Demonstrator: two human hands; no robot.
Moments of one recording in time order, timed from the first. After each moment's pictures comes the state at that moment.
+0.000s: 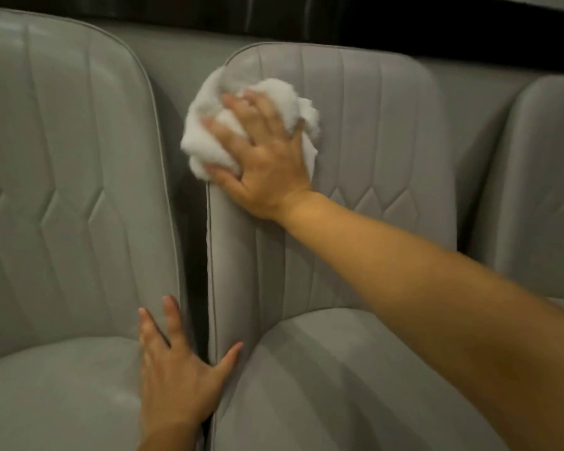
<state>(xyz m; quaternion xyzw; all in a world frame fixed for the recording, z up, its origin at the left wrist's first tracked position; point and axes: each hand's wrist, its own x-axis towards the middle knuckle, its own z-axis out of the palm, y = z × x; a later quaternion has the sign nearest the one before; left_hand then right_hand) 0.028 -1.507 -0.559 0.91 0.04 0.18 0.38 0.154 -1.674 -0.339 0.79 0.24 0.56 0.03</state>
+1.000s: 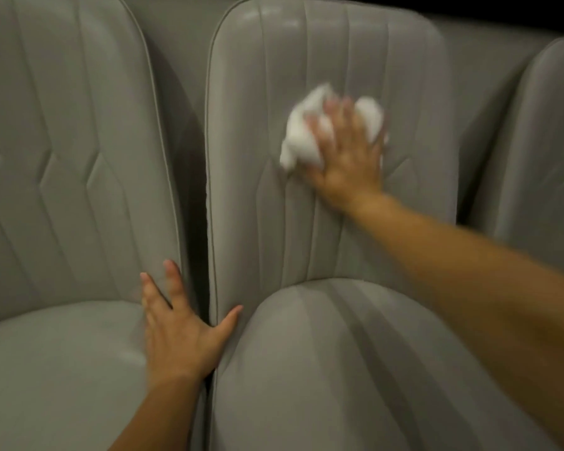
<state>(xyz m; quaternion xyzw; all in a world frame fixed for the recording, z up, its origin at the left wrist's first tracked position) 0.027 -1.507 -0.559 0.91 0.03 0.18 0.37 0.152 -1.793 -0.400 0.85 0.10 0.52 0.07</state>
